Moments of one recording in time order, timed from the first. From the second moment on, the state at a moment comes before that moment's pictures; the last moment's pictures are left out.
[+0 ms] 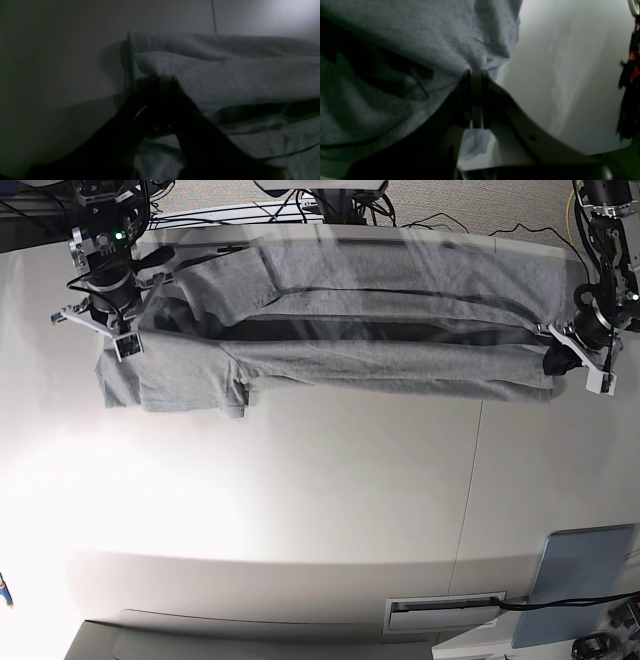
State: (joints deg) left arm 14.5 -28.8 -22.2 81.9 -38.9 -31.7 37.2; right arm -29.9 21.7 7.5 121.1 -6.8 8.2 -56.0
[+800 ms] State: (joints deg) left arm 16.2 -28.8 -27.3 81.9 -40.9 -32.0 40.6; right arm -35.3 21.7 7.6 129.3 -9.7 7.4 -57.6
